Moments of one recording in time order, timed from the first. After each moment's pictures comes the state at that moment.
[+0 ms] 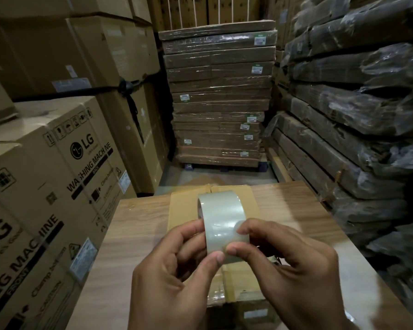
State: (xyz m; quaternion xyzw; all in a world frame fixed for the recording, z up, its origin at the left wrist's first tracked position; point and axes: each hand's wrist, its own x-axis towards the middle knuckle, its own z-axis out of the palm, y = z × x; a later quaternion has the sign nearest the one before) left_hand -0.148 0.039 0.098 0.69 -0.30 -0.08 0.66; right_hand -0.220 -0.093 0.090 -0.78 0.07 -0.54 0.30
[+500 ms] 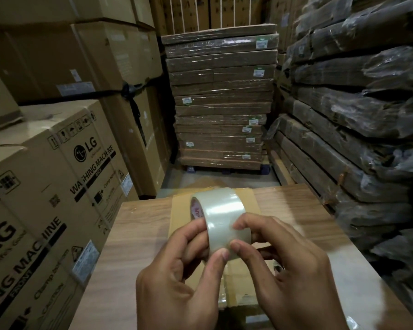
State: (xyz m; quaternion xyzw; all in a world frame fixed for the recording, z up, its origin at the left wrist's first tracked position) left_hand -0.155 0.029 0.093 0.71 -0.33 0.09 0.62; right_hand -0.222 -0.086 0.101 -0.81 0.07 -0.49 0.31
